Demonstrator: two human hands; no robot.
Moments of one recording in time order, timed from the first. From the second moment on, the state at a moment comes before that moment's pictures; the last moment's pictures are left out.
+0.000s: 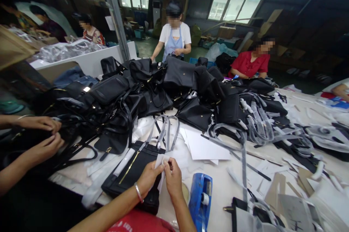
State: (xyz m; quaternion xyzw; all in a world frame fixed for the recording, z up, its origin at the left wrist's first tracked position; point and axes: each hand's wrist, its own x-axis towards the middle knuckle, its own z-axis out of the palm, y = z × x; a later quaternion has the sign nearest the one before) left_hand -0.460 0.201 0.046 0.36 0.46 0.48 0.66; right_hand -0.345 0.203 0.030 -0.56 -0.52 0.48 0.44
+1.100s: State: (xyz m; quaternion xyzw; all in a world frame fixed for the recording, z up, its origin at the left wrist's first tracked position) left_hand -0.457 0.197 0.017 0.77 0.56 0.21 0.23; right_hand -0.341 0.206 0.010 -0.60 -0.23 0.60 0.48
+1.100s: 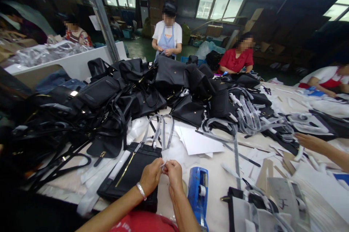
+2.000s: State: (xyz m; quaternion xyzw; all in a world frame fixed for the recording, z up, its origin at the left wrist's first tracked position) left_hand -0.478 0.209 0.026 0.37 0.49 0.30 0.73; right_hand -0.269 0.127 0.035 -0.76 -0.47 0.23 0.39
